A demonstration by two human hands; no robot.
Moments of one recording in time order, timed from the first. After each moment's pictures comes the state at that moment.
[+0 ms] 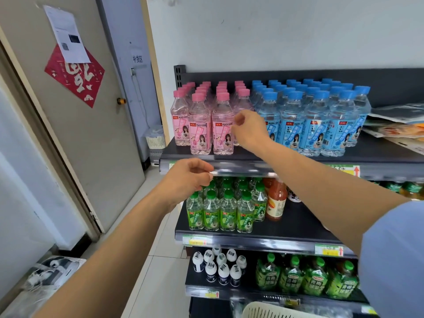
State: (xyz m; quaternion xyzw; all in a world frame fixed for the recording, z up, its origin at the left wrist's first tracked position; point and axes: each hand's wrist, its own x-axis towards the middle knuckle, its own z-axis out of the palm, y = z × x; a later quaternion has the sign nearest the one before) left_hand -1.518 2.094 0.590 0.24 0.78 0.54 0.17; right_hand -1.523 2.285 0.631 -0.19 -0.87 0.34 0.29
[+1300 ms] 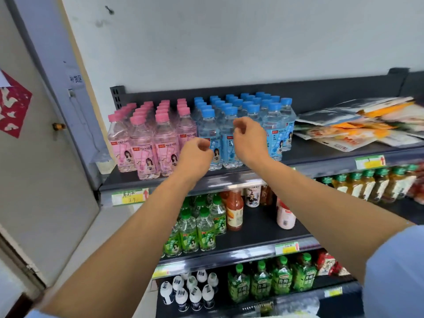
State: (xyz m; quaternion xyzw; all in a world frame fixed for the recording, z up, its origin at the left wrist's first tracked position) left_hand -1.506 2.242 0.630 0.30 0.78 0.54 0.07; right_hand -1.443 2.353 0.639 -0.27 -0.79 0.35 0.42
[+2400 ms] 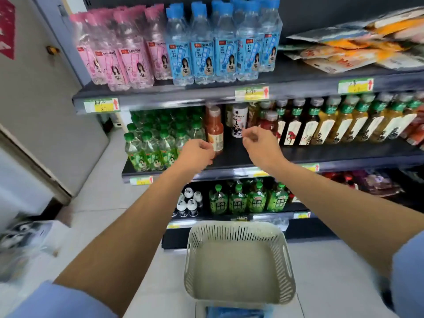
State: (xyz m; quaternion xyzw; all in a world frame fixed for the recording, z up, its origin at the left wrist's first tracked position) left_hand -1.370 2.241 0.499 0.22 0.82 0.48 0.23; right_hand -1.285 2.382 0.485 -0.27 -0.83 0.43 0.23
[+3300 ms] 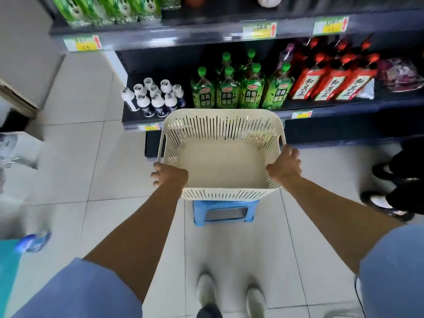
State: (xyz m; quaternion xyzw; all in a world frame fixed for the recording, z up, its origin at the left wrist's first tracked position) left_hand -1.251 2.152 0.126 -0.18 0.90 0.29 0.27; right_hand -1.102 2.350 0.122 -0.57 -0.78 0.26 -0.07
